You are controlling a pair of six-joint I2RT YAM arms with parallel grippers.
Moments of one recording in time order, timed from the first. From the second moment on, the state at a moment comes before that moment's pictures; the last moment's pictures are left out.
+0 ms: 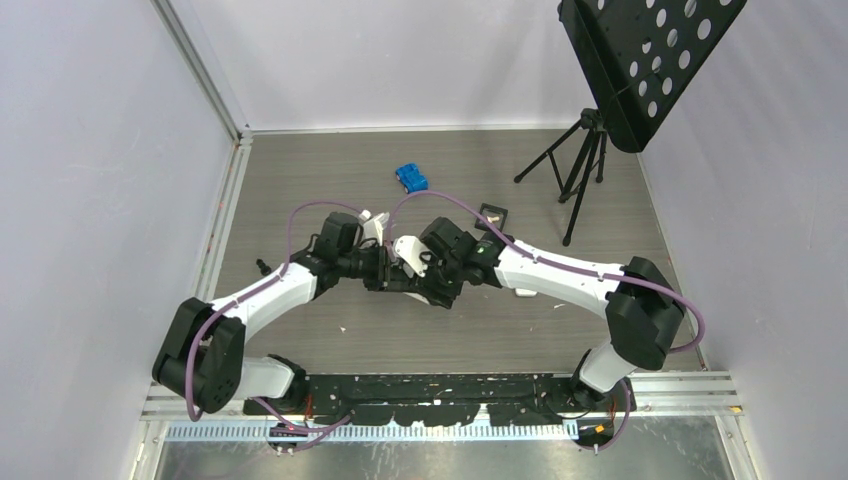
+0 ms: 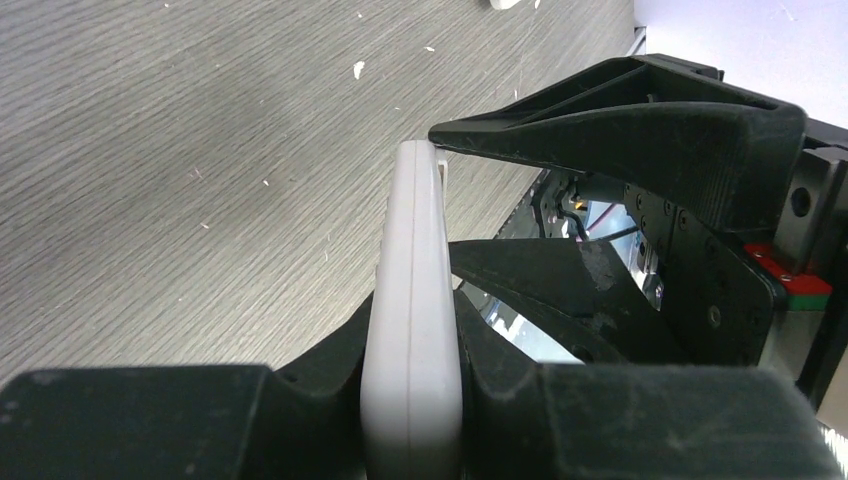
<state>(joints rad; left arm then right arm) -0.47 1.31 0.67 -0.10 0.74 -0.58 0.95 1.58 1.13 -0.54 -0.13 -0.31</state>
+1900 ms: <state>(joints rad) -0.51 1.59 0.69 0.12 0.52 -0.81 0.84 1.52 0.98 -0.82 0.23 1.42</state>
